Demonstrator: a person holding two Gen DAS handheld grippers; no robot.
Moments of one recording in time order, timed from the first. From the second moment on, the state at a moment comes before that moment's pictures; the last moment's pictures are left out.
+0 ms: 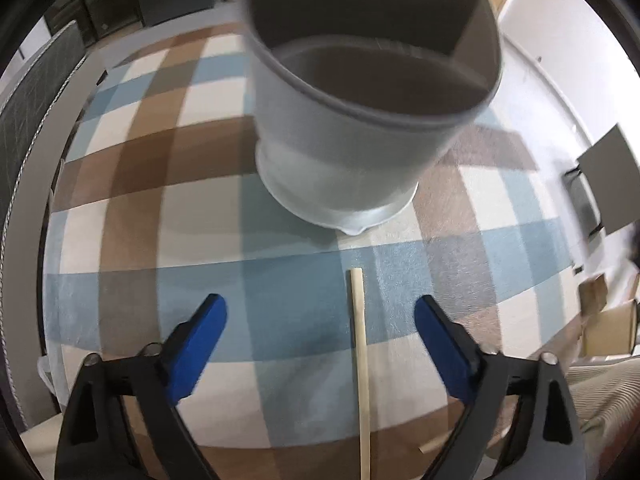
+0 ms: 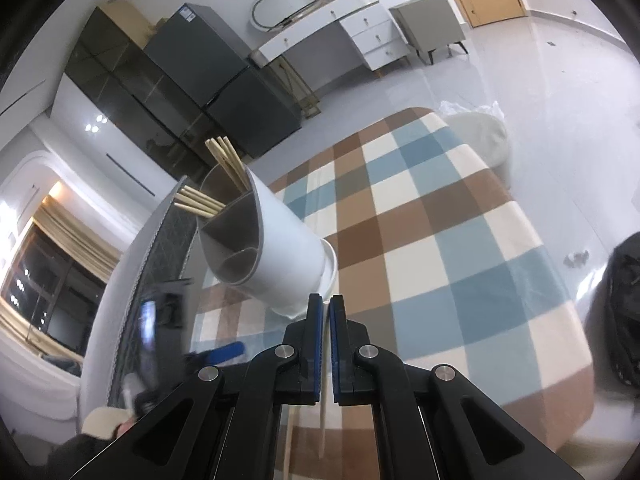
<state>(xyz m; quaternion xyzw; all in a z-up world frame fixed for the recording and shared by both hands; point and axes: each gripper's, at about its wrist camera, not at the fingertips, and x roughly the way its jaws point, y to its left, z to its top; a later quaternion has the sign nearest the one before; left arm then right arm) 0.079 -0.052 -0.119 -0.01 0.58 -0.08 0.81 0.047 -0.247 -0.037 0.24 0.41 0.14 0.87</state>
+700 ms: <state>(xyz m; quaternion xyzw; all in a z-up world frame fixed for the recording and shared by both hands) 0.071 -0.078 -0.075 -0.01 0.50 -0.09 0.86 0.021 -0.252 -0.018 0.22 0.38 0.12 0.89</state>
